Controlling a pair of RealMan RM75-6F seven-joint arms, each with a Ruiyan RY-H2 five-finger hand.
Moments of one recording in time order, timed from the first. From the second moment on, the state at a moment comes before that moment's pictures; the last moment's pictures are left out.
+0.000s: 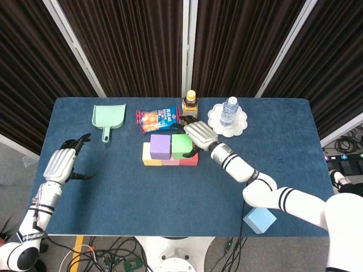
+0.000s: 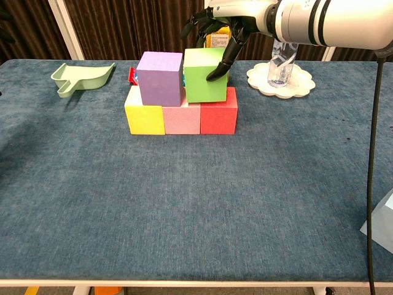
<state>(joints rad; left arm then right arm) -0.45 -1.16 -0.15 -1.77 1.17 1.15 0.01 1.10 -1.51 0.29 -1.25 -1.21 0.58 0.21</state>
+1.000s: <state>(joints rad) -0.44 -1.15 -0.16 -1.76 1.19 1.12 -0.04 1.11 -1.54 0.28 -1.21 -1.22 0.59 0.22</state>
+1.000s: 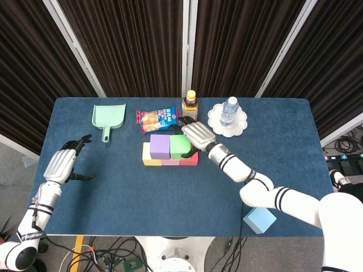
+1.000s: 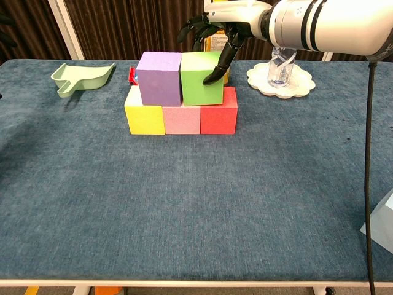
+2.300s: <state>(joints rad) -0.44 -1.16 -0.16 -1.75 1.20 1.11 -0.06 1.11 -1.55 0.28 -1.21 -1.17 0.59 0.18</state>
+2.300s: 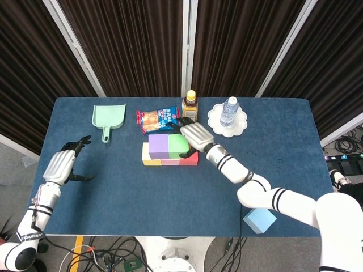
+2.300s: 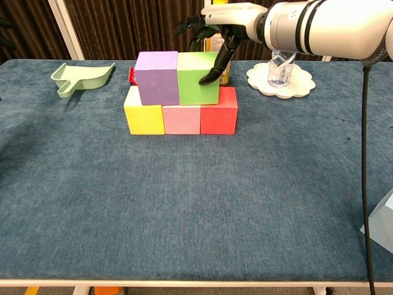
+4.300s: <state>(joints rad) -0.43 -1.16 -0.15 -1.72 1.23 1.10 -0.10 1.08 -1.54 0.28 -1.33 -1.00 0.66 0.00</state>
